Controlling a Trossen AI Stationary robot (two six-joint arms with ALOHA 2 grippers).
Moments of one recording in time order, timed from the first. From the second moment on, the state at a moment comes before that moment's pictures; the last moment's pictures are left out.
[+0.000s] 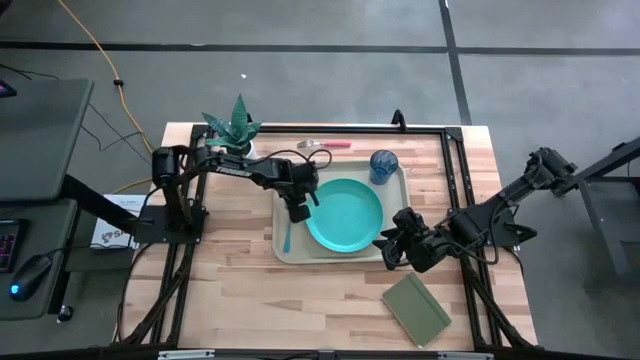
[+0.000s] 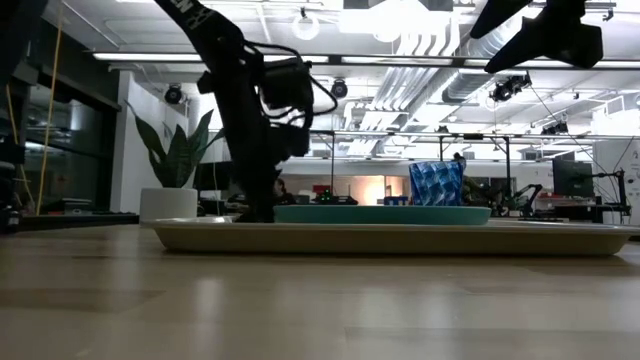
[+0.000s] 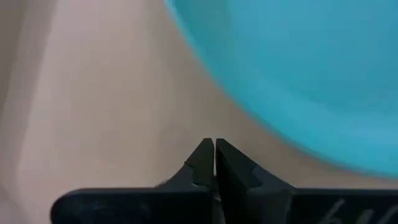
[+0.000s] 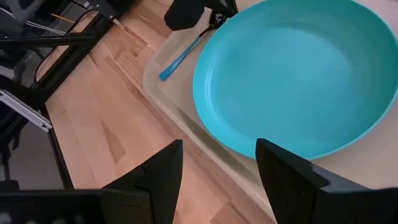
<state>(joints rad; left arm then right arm) 0.35 1.84 1.11 -0.52 -0.01 -0.06 0.57 1.23 0.93 -0.60 0.60 1.26</state>
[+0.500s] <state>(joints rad) 0.35 1.77 1.11 -0.53 -0.05 -0.09 0.57 1.23 0.93 -0.53 0.67 1.25</state>
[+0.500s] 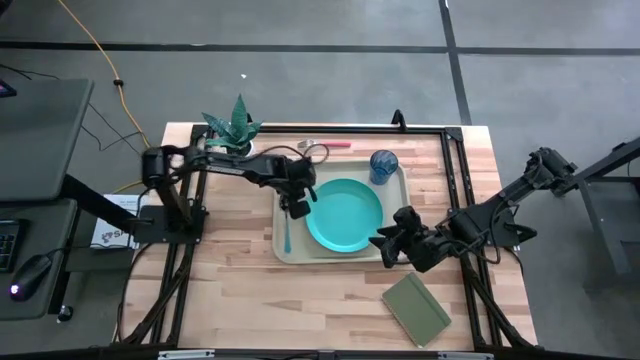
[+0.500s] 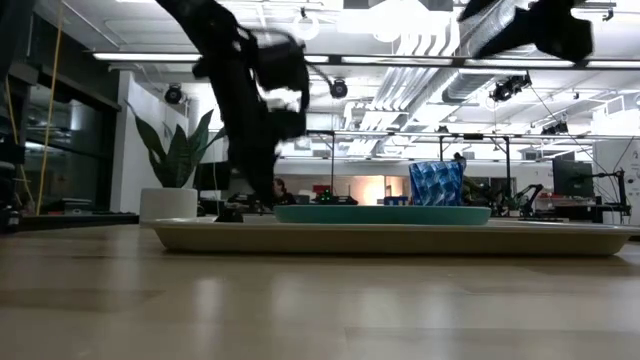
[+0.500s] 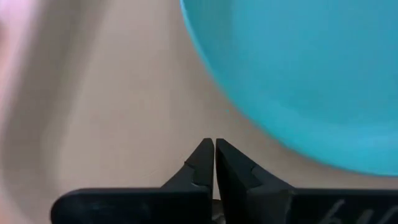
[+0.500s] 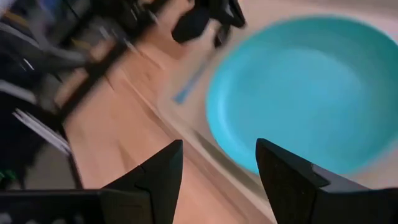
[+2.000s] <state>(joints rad) 0.21 0.72 0.55 0.34 -0.11 -0.46 -0.44 1.53 1.52 -0.53 0.07 0.31</state>
